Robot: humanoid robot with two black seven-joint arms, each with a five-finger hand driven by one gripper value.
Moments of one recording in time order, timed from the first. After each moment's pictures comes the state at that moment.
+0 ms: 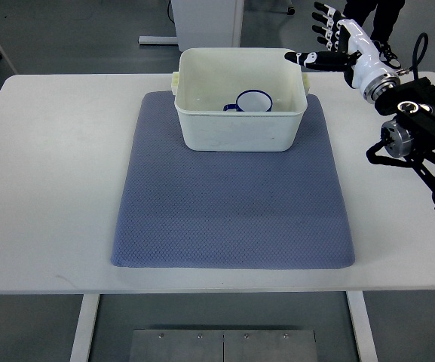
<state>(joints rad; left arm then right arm) -0.04 0.00 -0.10 -0.17 0.08 0.06 -0.04 0.97 -0.29 0.64 0.89 -0.60 -0.14 0.15</state>
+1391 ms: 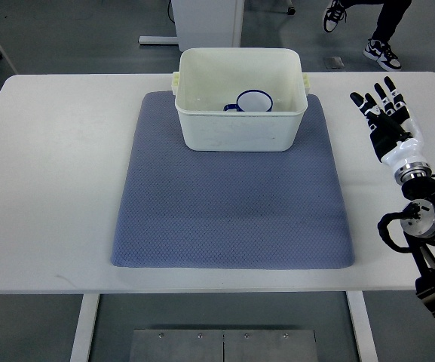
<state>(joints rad) -0.04 0.00 -0.10 -0.17 0.08 0.06 -0.04 0.39 -0.07 1.33 1.13 -0.62 -0.07 0.15</state>
